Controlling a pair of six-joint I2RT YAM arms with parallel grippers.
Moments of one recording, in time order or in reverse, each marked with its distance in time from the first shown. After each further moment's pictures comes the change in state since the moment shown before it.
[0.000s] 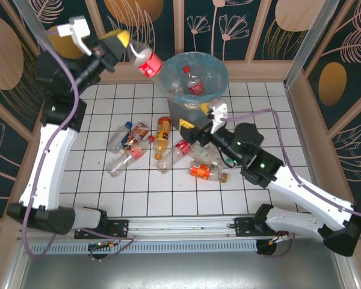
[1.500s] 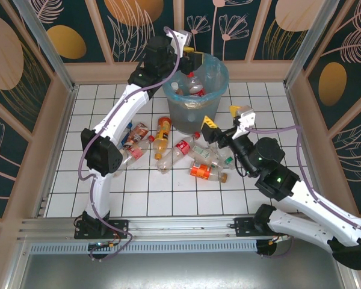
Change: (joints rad) left arm -0.301 0.749 0.528 -0.255 -0.175 0.451; right arm -0.001 -0.179 -0.104 0.000 0.231 -0.021
